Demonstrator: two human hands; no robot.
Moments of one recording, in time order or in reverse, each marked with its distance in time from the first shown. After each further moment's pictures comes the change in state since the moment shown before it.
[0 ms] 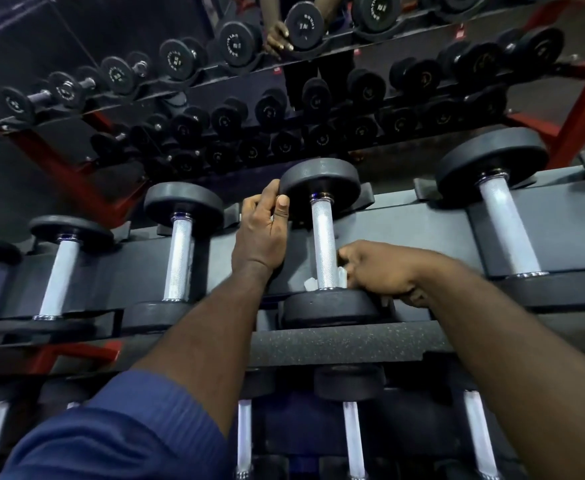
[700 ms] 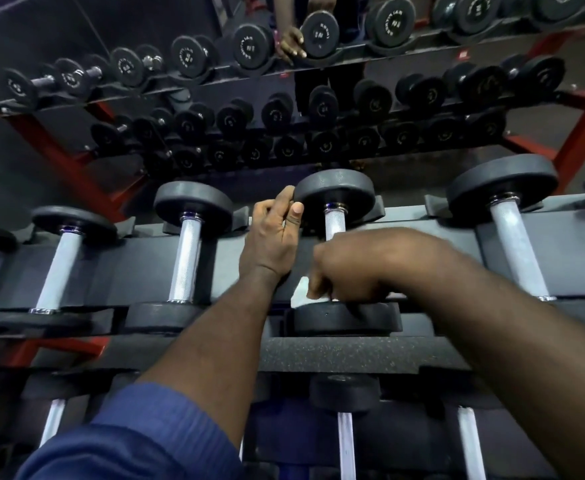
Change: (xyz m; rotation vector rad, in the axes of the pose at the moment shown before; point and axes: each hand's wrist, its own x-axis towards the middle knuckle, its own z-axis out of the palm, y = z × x) left_hand -0.003 0.001 -0.005 -0.038 -0.034 0.029; right_hand -0.020 -0.112 0.015 -1.152 -0.153 -0.099
